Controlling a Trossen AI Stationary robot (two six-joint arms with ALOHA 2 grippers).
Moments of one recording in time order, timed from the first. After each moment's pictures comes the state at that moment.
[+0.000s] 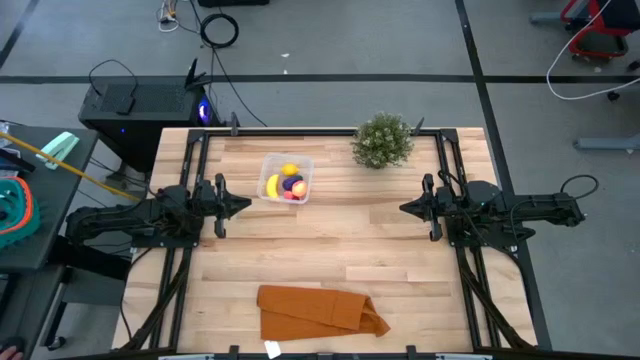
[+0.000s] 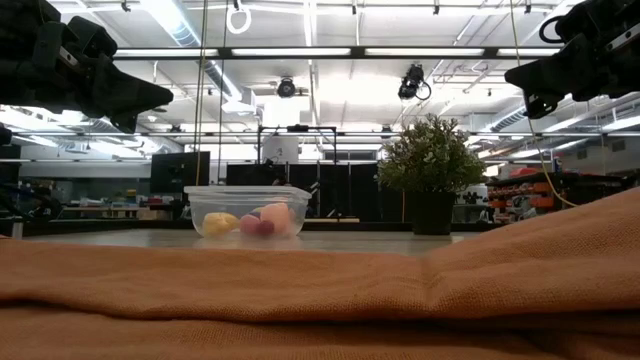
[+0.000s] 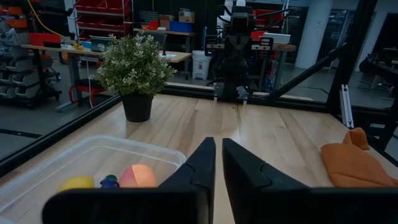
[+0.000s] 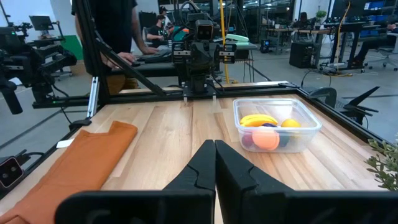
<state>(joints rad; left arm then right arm) 0.11 0.06 0.01 0.06 -0.05 -0.10 0.01 0.08 0.11 -0.08 0.01 0.05</state>
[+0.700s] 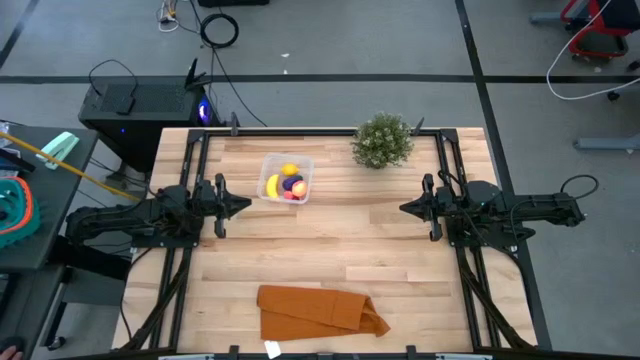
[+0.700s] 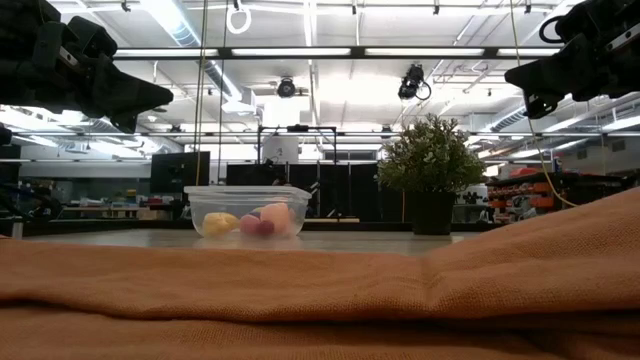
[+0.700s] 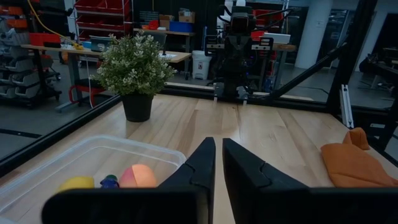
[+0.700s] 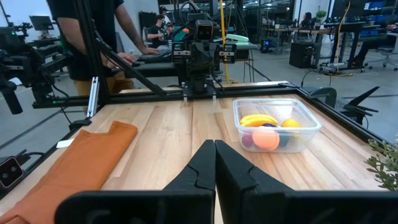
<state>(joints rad) 0.11 0.06 0.01 0.06 -0.05 -0.10 0.01 0.08 0.11 -0.09 0.01 0.05</state>
